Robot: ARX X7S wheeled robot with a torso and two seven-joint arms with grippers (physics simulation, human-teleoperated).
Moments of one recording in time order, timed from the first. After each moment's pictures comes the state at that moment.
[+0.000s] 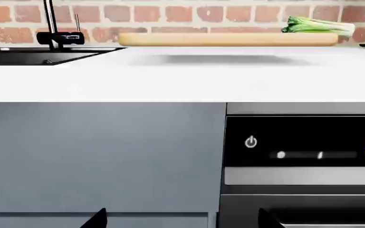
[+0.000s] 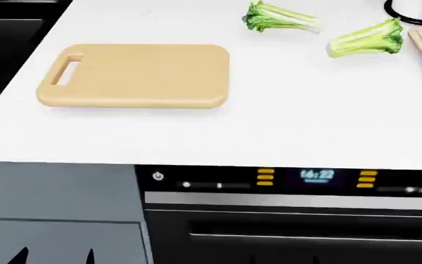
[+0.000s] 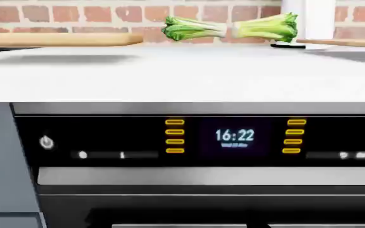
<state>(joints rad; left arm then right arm) 0.00 0.00 0.00 0.00 0.00 0.00 0.00 0.00 0.00 0.00 0.00 0.00 0.00 0.00</state>
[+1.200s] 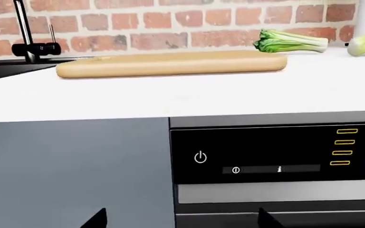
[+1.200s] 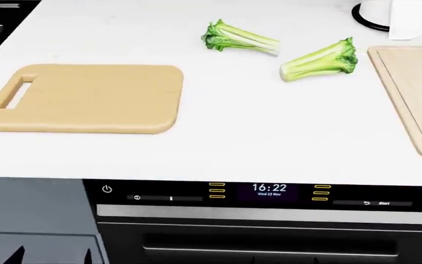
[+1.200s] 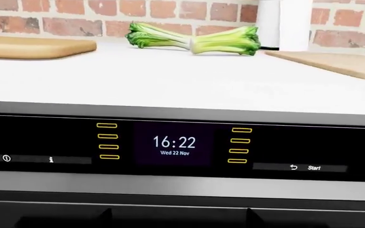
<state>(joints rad) 0.00 -0.10 0.12 -0.01 -0.06 0.03 -0.13 -0.01 0.10 -0.12 -0.01 0.06 0.01 0.13</state>
